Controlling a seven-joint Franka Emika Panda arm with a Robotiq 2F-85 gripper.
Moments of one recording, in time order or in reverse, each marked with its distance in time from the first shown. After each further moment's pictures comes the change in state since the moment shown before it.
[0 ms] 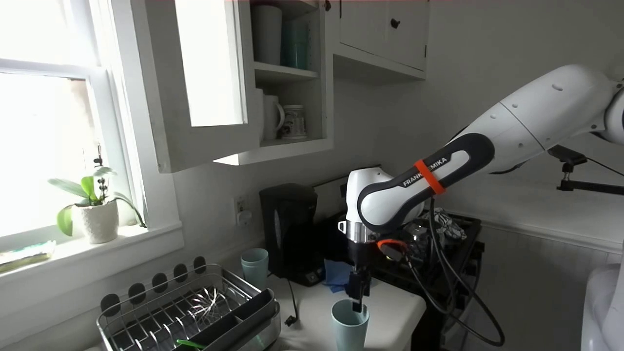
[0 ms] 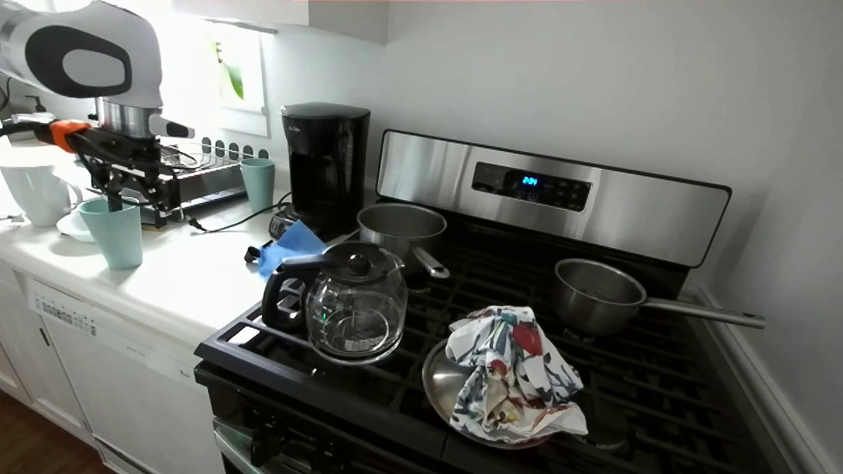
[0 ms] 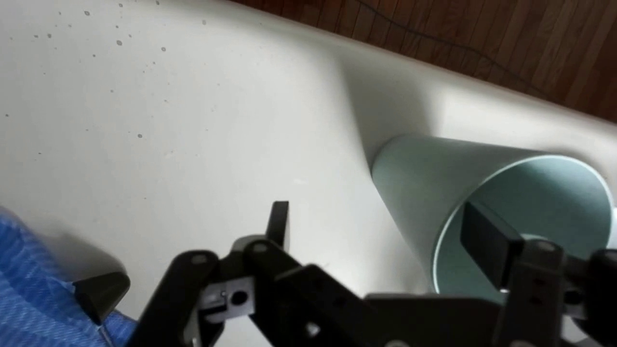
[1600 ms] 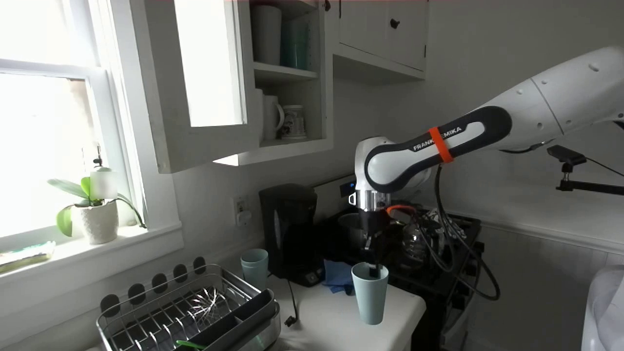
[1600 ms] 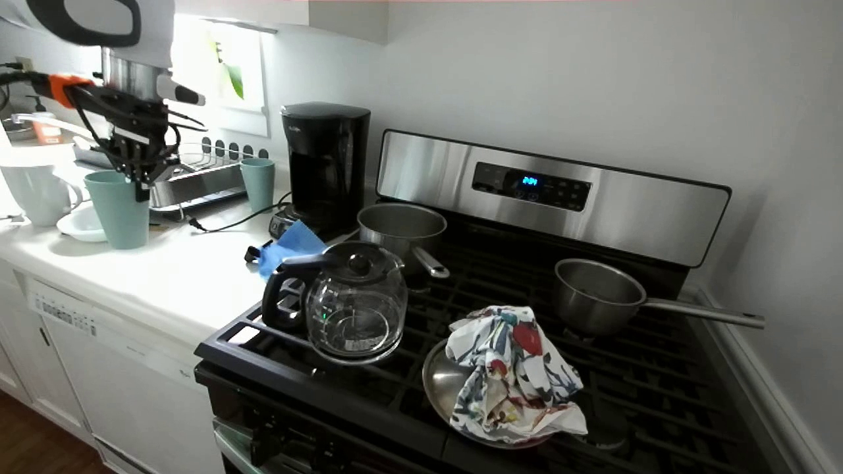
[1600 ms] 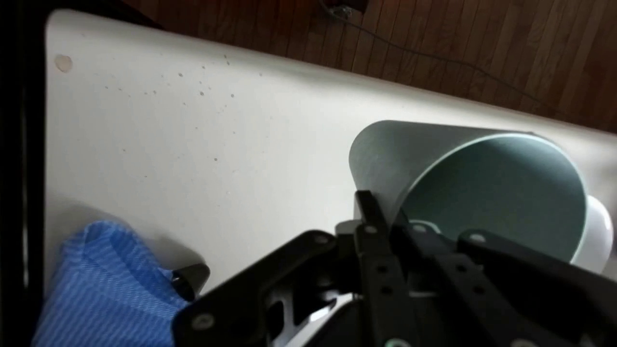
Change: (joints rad) arm -0.070 -0.099 -0.032 0.103 -0.038 -0.261 0.014
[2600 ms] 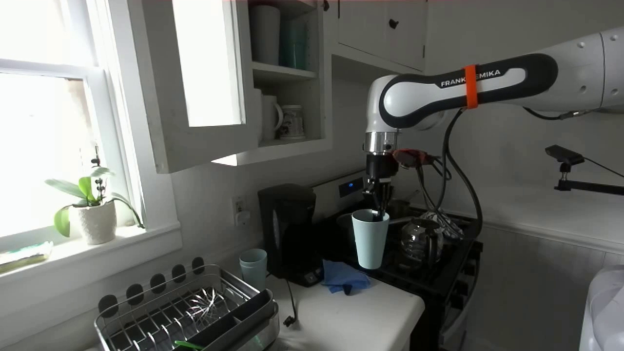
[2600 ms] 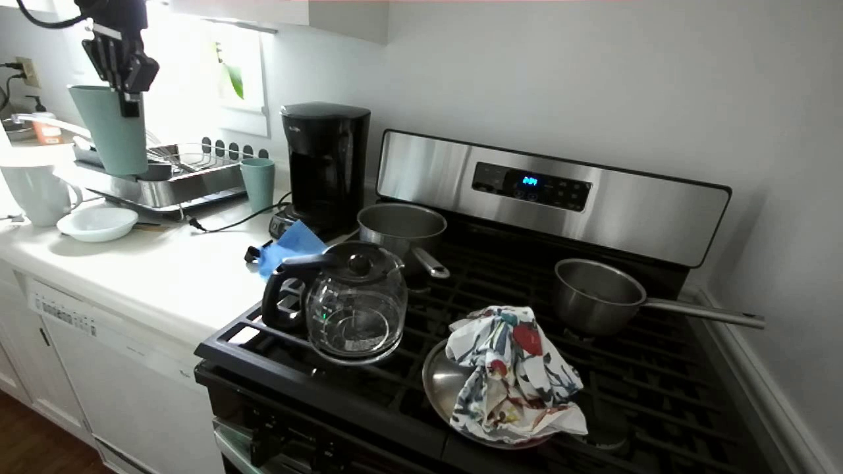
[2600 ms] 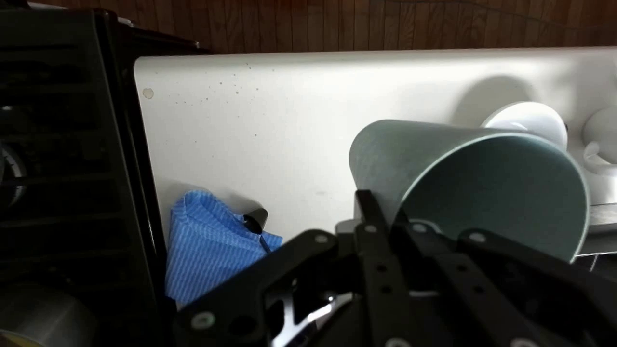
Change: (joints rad) arm -0.039 -0.125 -0.010 0.219 -0.027 -0.253 0.231
